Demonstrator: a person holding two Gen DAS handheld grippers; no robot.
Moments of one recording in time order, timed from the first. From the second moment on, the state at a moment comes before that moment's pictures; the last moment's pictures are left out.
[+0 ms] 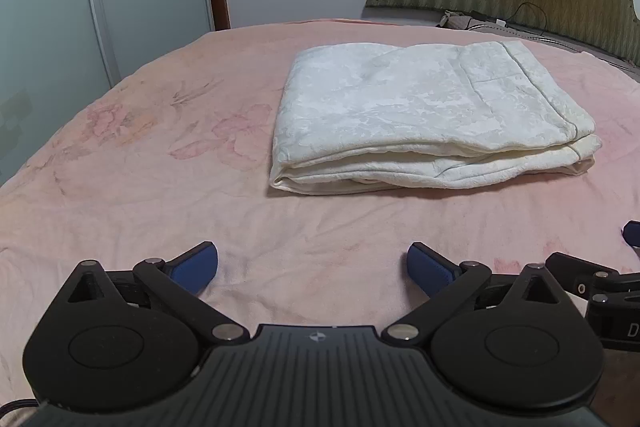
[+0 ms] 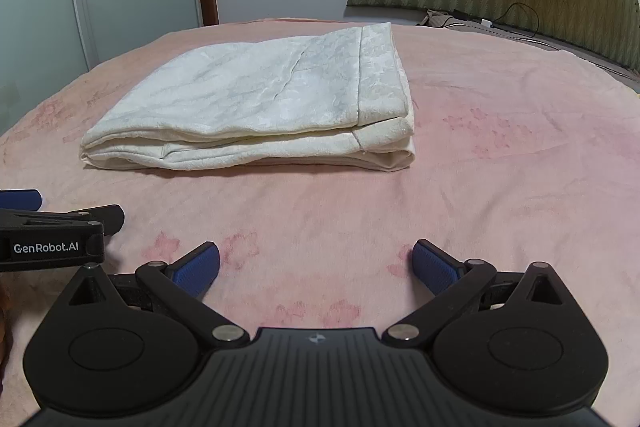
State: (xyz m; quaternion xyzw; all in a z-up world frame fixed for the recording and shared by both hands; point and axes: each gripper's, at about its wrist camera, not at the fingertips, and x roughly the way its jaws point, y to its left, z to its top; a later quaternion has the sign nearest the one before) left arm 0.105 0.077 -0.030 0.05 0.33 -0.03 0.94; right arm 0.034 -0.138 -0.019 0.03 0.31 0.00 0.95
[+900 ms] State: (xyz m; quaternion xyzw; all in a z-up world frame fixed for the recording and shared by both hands) left arm 0.106 0.080 -0.033 0.04 0.33 -0.04 0.94; right arm 0.033 -0.145 -0.019 0.03 0.31 0.00 0.95
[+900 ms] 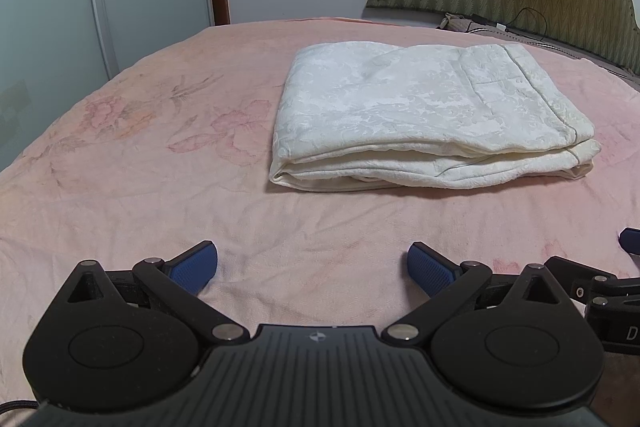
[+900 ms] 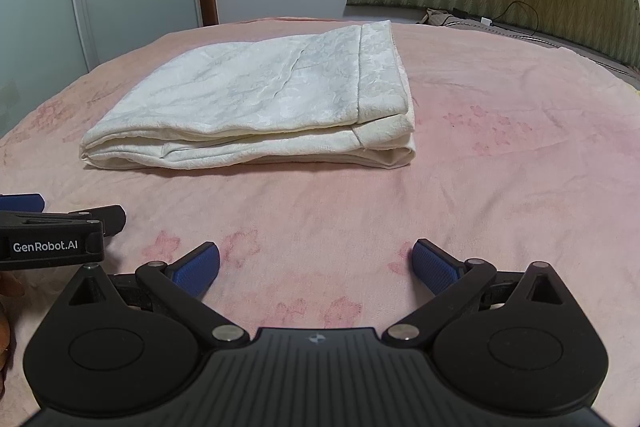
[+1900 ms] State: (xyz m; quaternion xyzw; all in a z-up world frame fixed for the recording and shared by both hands) left arm 0.106 0.080 -0.033 0.04 0.33 -0.04 0.94; right arm 0.033 -0.142 -0.019 0.03 0.31 0.00 0.95
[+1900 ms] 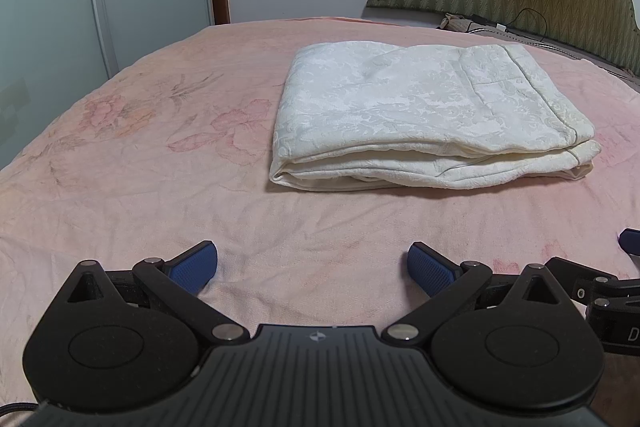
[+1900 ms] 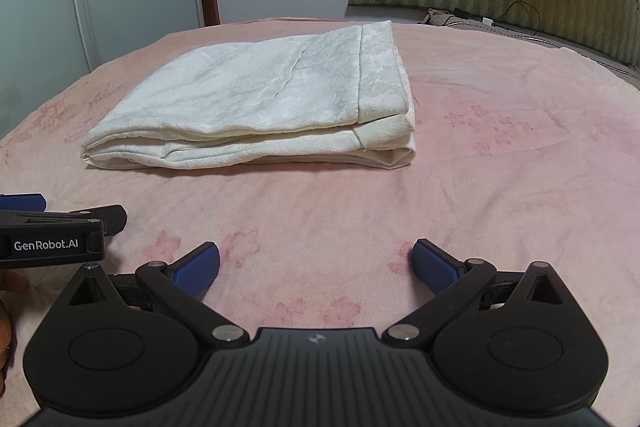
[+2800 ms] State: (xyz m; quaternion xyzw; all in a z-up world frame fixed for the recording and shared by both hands) left arm 0.106 0.080 -0.033 0.03 0.33 -0.04 0.94; right arm 0.033 -0.141 -0.019 0.03 0.31 0.00 0.95
